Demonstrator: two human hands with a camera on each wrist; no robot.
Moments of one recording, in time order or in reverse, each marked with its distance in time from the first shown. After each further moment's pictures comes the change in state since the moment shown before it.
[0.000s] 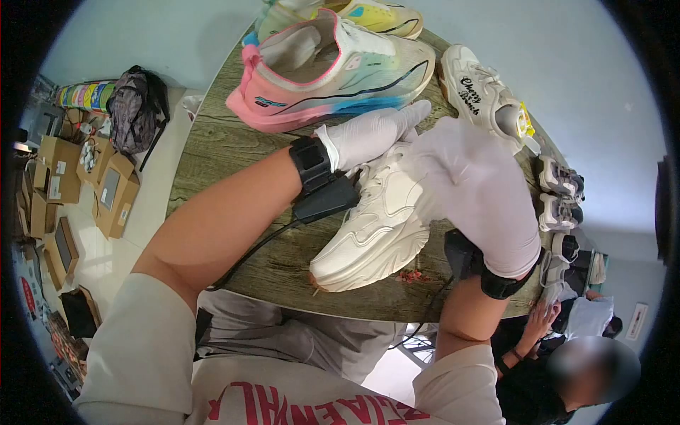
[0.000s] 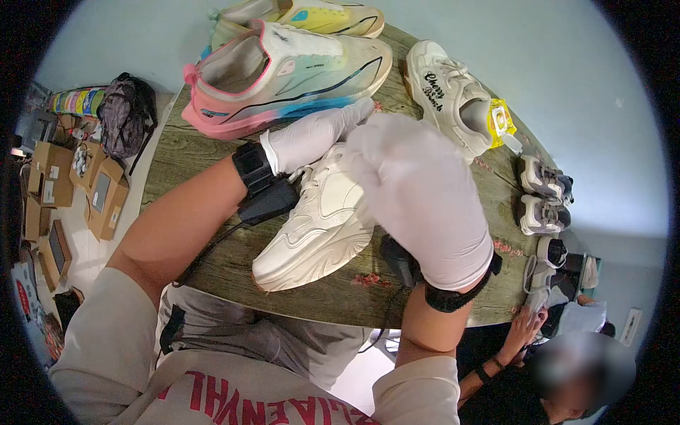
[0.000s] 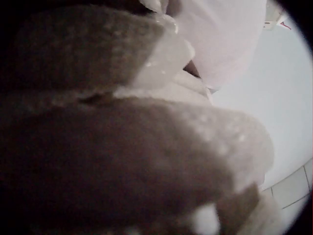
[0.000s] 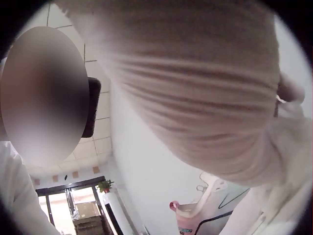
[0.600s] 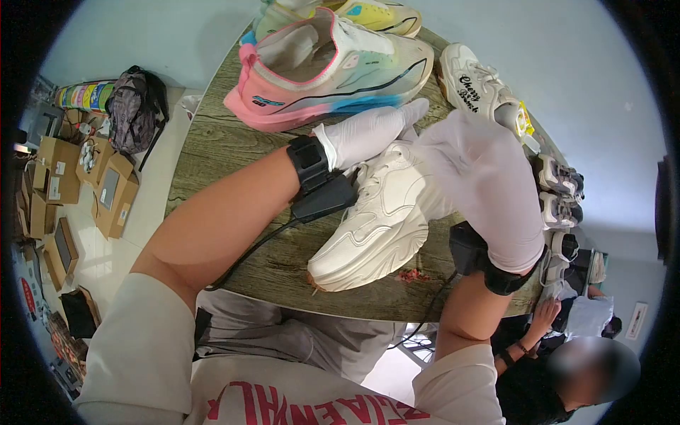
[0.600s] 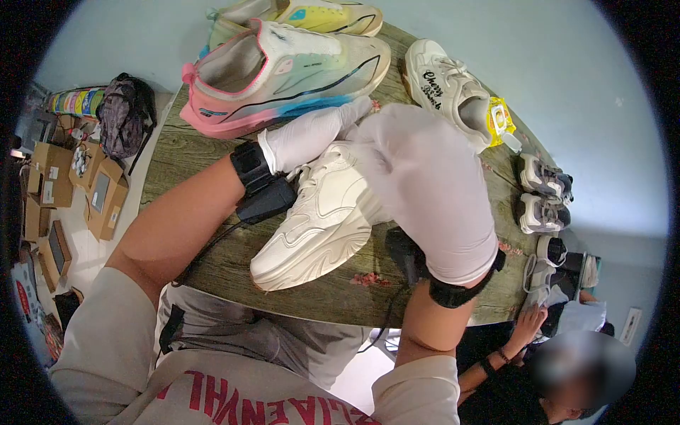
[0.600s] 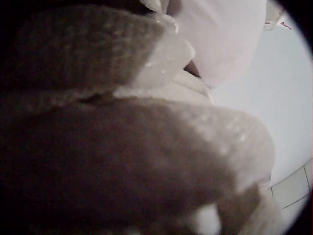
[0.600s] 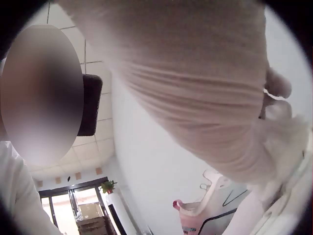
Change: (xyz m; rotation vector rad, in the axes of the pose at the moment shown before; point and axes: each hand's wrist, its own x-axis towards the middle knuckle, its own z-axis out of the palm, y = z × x) left_hand 0.000 -0.007 0.000 0.031 0.022 0.071; right_hand 0.002 -0.004 -0.010 -0.030 -0.037 0.223
